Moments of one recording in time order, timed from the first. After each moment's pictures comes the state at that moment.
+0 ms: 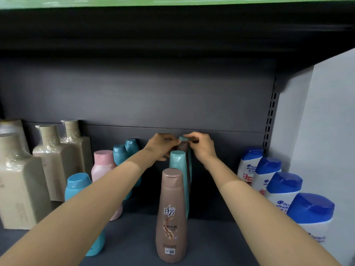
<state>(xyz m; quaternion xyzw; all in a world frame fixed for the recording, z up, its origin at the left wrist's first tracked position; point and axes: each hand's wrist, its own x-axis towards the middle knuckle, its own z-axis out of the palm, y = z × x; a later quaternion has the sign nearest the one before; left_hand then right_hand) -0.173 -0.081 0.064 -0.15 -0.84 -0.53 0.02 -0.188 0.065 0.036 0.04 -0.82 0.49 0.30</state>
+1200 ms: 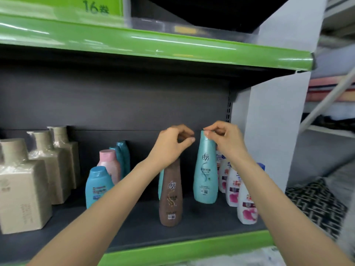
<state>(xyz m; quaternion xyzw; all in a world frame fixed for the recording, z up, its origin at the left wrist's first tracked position) -0.059 -0.099 0.084 -0.44 -0.75 -0.44 0.22 0.019 0.049 0.092 -0.03 -0.80 0.43 0.42</state>
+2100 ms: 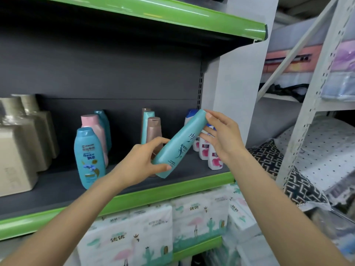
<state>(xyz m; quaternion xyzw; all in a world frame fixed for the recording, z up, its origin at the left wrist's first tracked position) 0.014 -0.179 -0.004 -0.51 -0.76 -0.40 0.02 0.120 0.003 0.041 -0.08 -0.60 0.71 0.37</state>
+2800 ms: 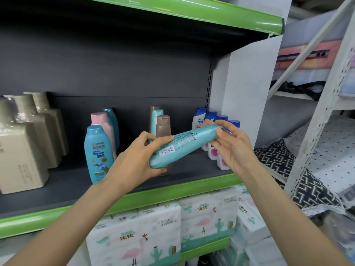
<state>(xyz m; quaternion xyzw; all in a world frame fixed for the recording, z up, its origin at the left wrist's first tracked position) 0.004 -0.206 -0.014 -0.50 -0.80 -0.25 0.23 0.122 0.010 0.013 0.05 -0.51 0.80 0.31</state>
